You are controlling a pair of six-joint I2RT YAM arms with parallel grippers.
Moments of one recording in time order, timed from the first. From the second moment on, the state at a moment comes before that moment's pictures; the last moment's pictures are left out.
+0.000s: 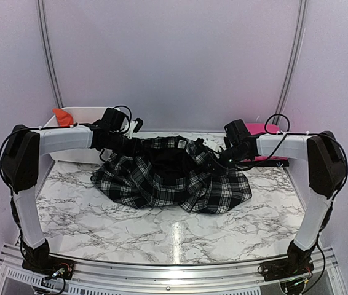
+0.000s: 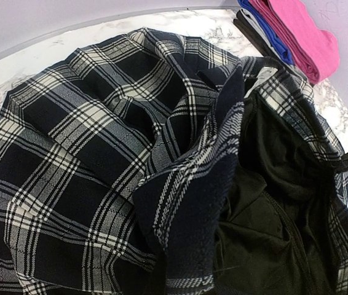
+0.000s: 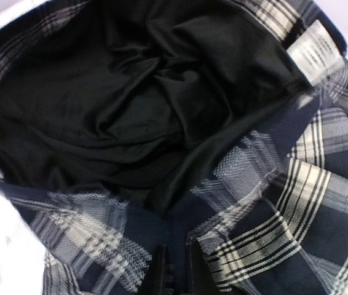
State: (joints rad) left arm -0.50 1.93 1.45 -0.28 0.30 -0.16; right arm 0.44 1.84 1.28 -0.38 -0.58 -0.53
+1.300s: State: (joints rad) left arm -0.47 1.76 1.13 -0.07 0.48 0.55; right arm 0.26 1.55 1.00 -0.32 -0.54 -0.45
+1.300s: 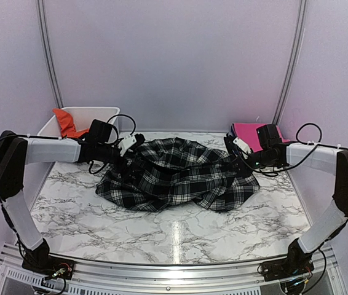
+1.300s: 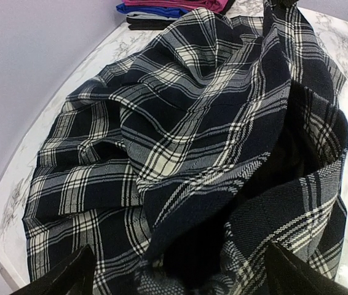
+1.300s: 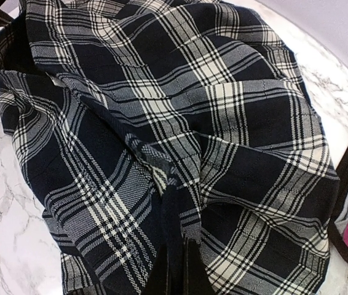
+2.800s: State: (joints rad) left arm -0.53 1.38 1.63 -0.45 0.48 -0.09; right arm 0.42 1.13 1.64 -0.74 -0.32 -0.31
